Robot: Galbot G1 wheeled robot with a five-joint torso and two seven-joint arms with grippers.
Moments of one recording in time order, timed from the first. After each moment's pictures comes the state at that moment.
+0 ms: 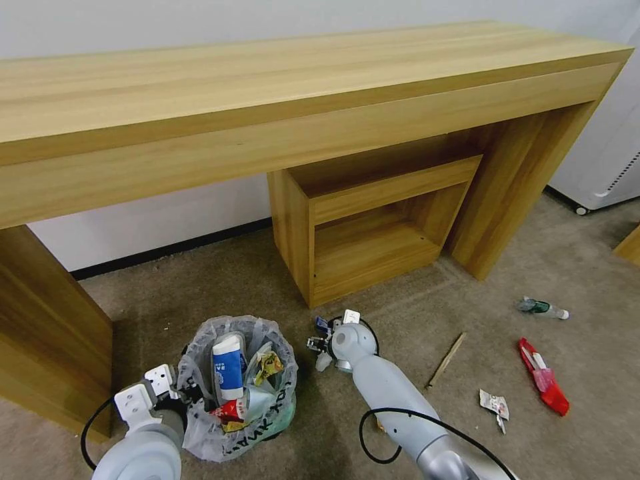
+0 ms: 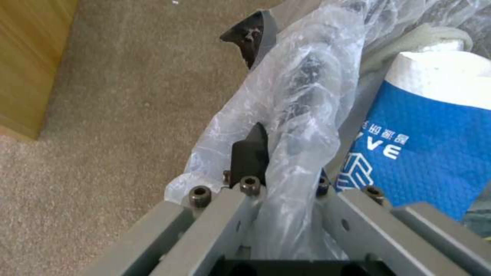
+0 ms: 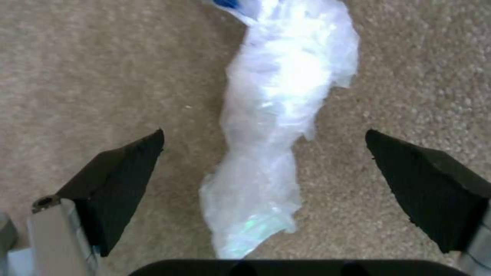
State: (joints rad) left arm 1.61 -0.98 -0.39 -2.28 -1.11 0.38 -0.96; right arm -0.71 1.55 0.02 1.04 1.04 -0.64 0.64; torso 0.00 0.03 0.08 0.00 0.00
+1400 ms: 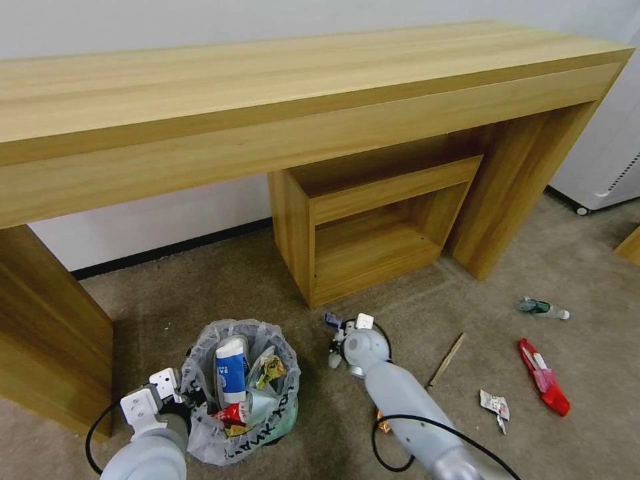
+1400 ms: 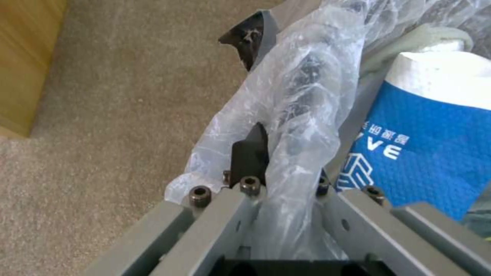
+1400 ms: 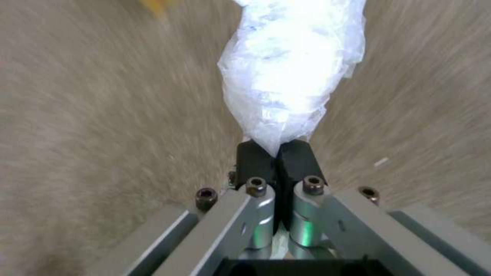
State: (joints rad) left arm 1.62 -0.98 -0.38 -2.28 -1.09 0.38 -0.94; right arm -0.85 1.36 0.04 1.40 1.01 -0.59 0.58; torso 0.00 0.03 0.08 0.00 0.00
